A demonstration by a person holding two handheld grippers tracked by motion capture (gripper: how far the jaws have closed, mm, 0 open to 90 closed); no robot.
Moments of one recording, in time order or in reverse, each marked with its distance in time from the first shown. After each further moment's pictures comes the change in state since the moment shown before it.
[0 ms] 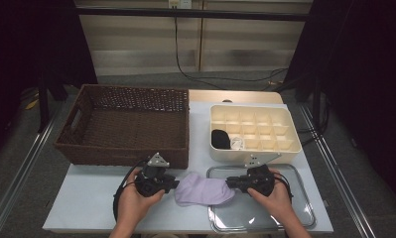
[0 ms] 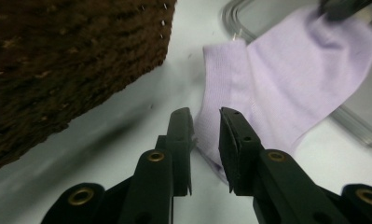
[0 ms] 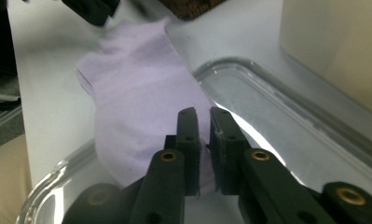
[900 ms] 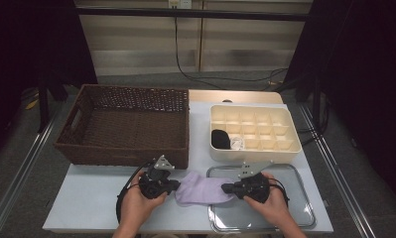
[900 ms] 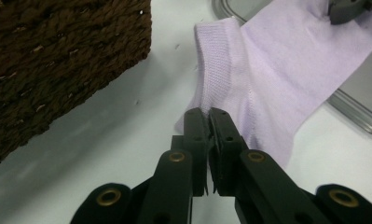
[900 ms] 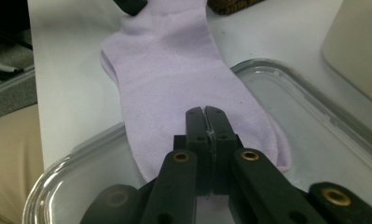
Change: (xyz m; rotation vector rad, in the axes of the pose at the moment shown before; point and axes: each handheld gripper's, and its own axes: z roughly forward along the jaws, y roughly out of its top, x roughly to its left) left arm -0.010 0.003 0.000 0.033 0.007 0.043; right arm 0.021 -0.002 0.006 0.024 0.017 -0.138
